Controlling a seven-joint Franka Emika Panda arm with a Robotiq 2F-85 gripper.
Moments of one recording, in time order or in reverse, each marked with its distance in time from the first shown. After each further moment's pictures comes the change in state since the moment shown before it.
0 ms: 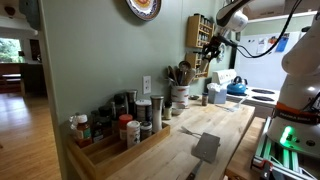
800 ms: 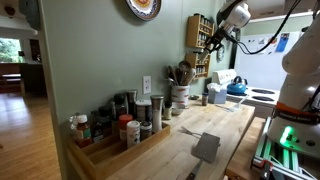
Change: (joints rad) arm 0.012 0.057 -0.130 0.154 0.175 0.066 -0.039
